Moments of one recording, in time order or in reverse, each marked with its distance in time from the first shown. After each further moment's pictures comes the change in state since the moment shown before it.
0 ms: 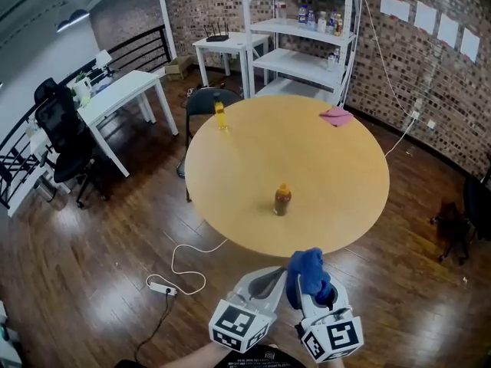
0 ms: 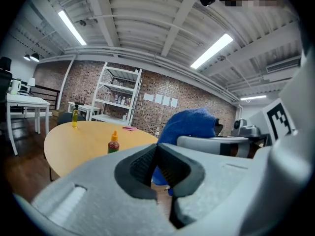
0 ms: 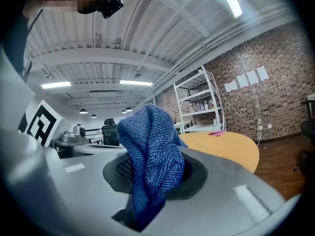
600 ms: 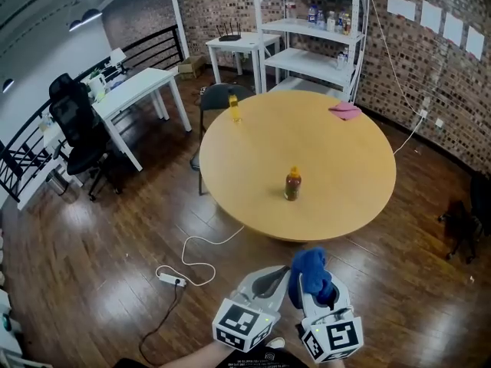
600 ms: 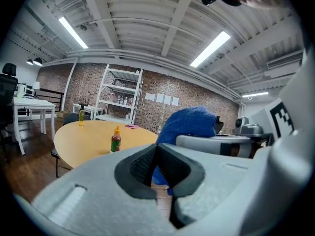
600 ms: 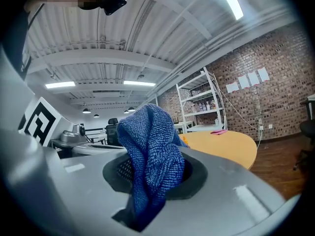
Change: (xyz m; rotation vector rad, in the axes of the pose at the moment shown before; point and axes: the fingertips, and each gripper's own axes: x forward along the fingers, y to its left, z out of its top) left arm -0.053 -0.023 -0.024 0.016 0.007 0.041; right arm -0.040 0.043 -0.019 -0.011 -0.005 0.022
